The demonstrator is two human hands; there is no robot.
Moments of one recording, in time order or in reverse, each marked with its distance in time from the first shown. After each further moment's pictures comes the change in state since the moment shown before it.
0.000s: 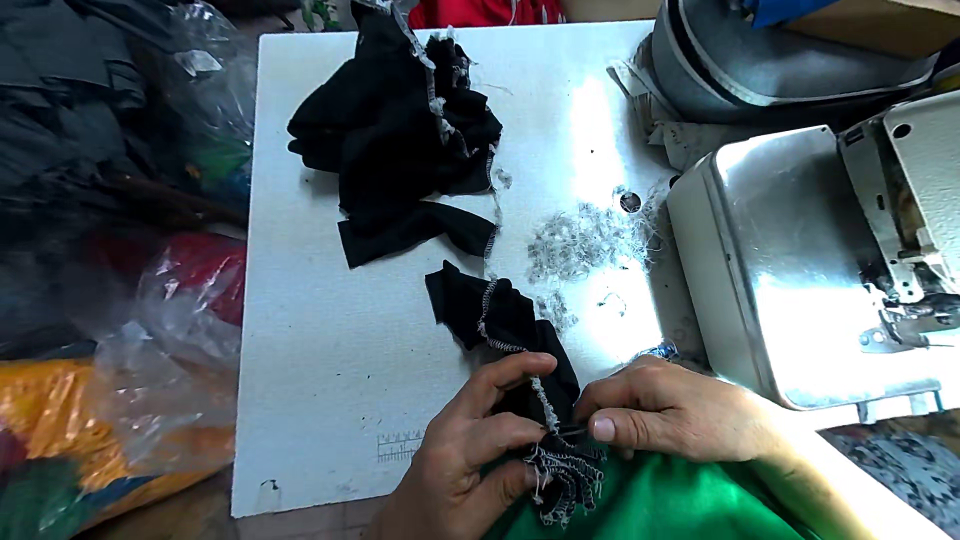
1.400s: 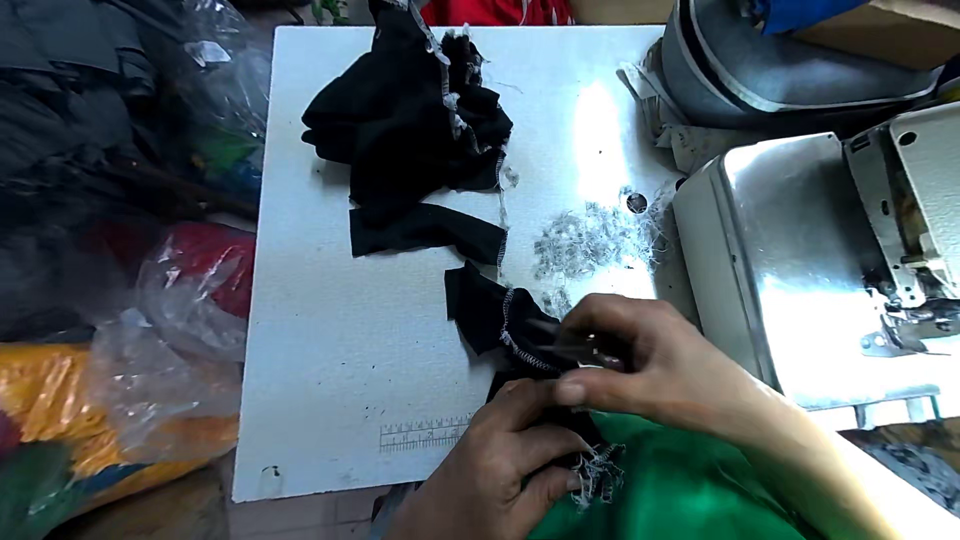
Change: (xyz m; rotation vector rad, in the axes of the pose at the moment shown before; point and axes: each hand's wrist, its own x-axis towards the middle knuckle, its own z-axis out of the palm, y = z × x) left_hand -0.002 0.005 0.018 0.156 -0.070 0.075; right_hand 0.026 -0.027 0.005 -0.150 0.471 -0.152
